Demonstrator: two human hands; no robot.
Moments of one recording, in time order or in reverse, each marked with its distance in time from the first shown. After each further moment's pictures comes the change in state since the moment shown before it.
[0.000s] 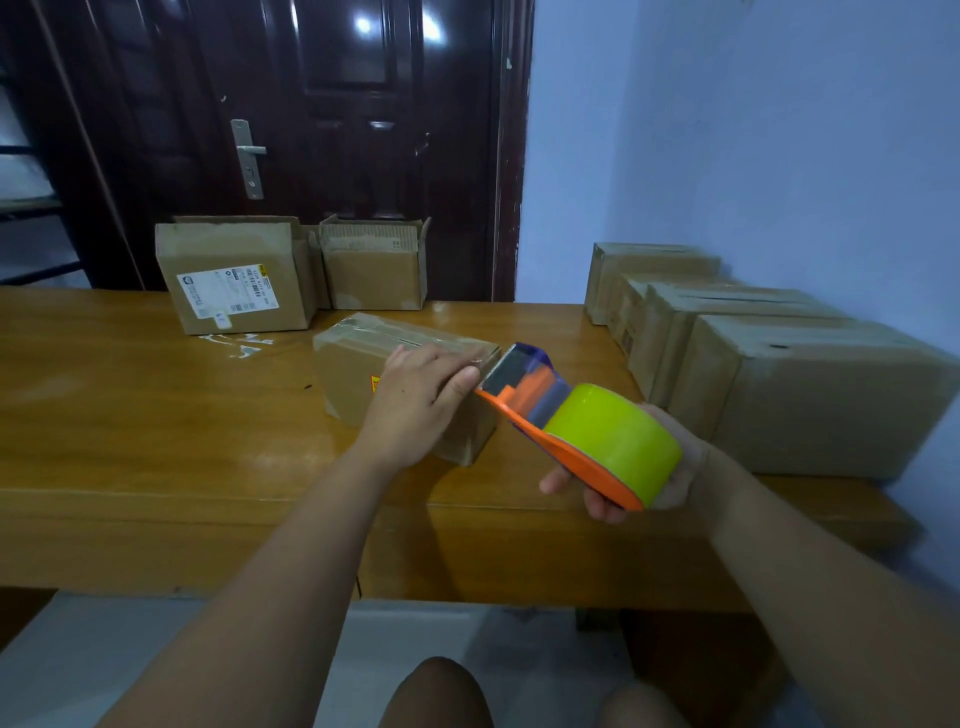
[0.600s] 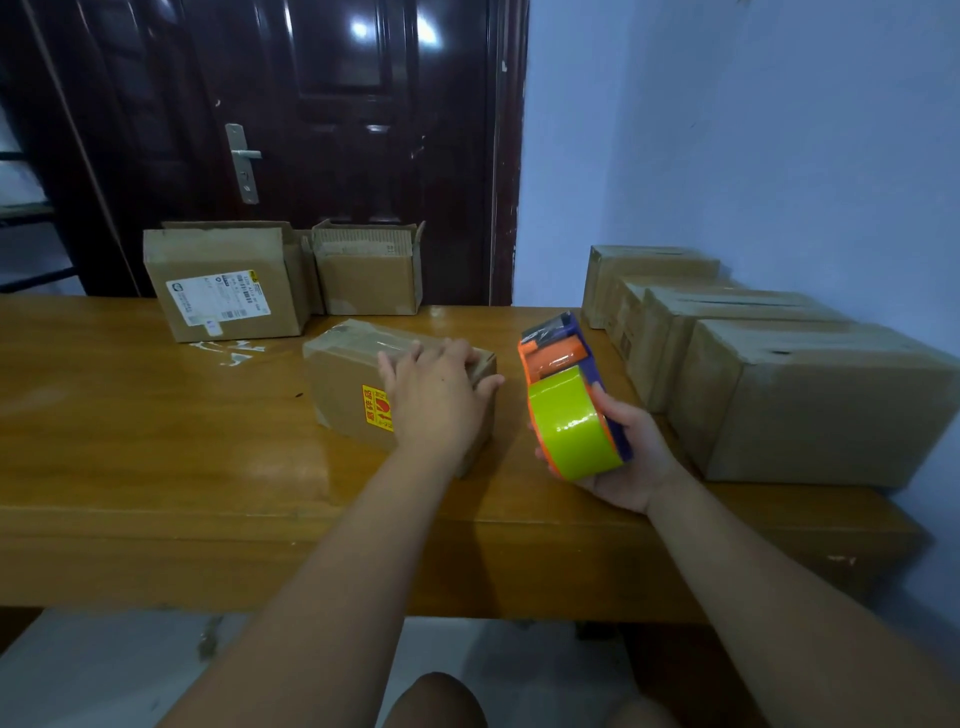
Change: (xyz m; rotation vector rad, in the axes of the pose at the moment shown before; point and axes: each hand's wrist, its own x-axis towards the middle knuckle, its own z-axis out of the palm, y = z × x) left_hand 0.025 0.029 0.030 0.372 0.081 -0.341; right_hand -0.025 -0.010 0.034 0.369 -0.203 -0.319
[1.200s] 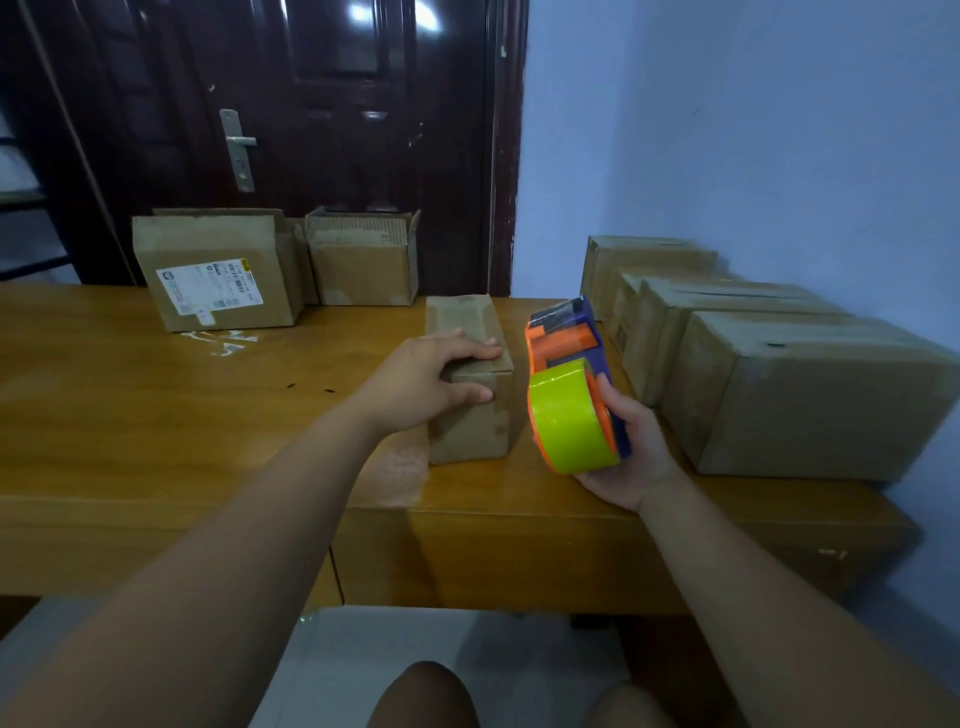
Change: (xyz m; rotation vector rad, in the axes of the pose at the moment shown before) left_hand 0.018 -0.023 -0.029 -0.346 -0.446 0.369; right_hand -0.004 0.003 0.000 0.106 -0.054 -0.118
